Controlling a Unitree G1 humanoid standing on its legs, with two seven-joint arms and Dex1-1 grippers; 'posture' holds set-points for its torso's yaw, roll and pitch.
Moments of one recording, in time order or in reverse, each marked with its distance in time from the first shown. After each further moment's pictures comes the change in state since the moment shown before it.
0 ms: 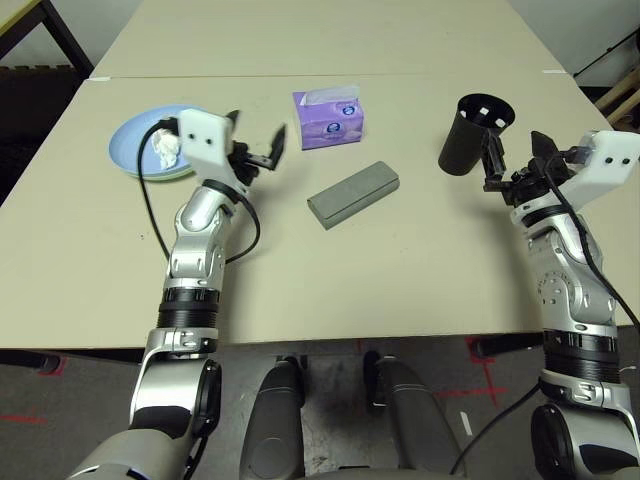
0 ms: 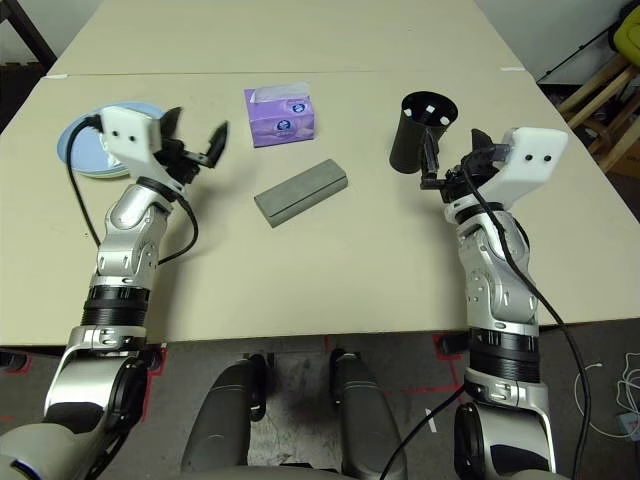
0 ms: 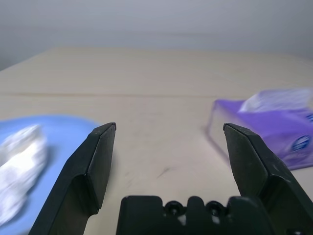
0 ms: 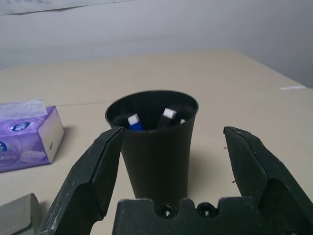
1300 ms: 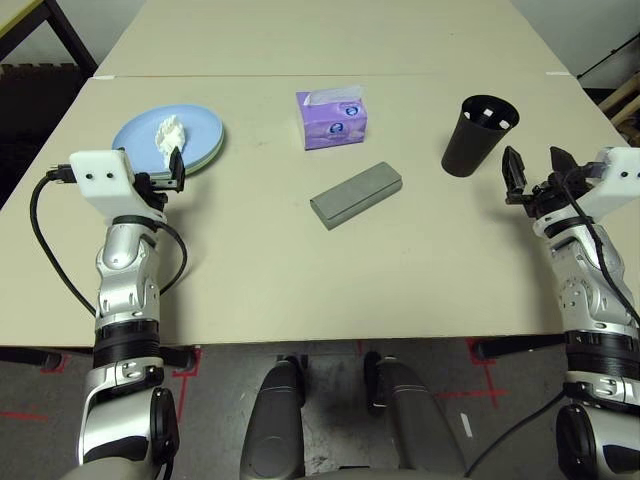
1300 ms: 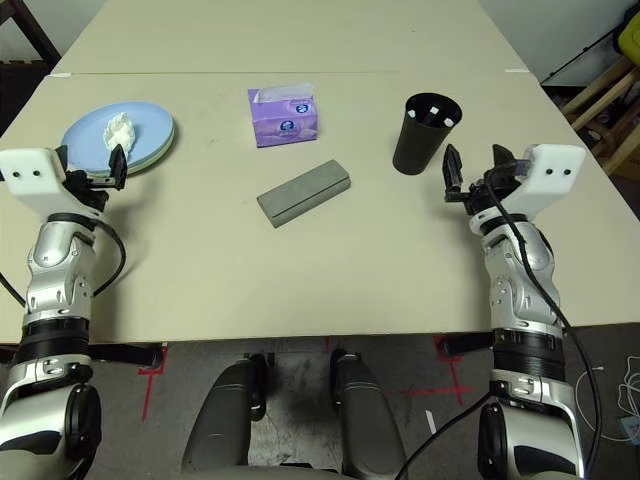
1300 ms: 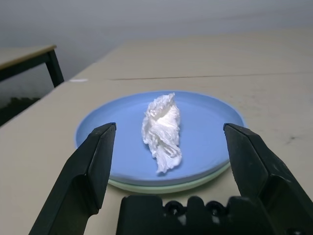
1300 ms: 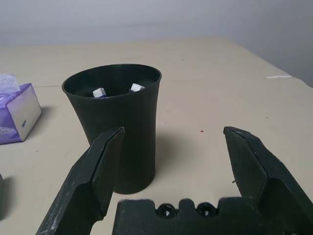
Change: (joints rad) left arm 0.109 0.209 0.138 0.136 -0.085 -0.140 -0.056; right arm 0.044 -0.069 -0.035 0.159 0.018 -0.125 0.067
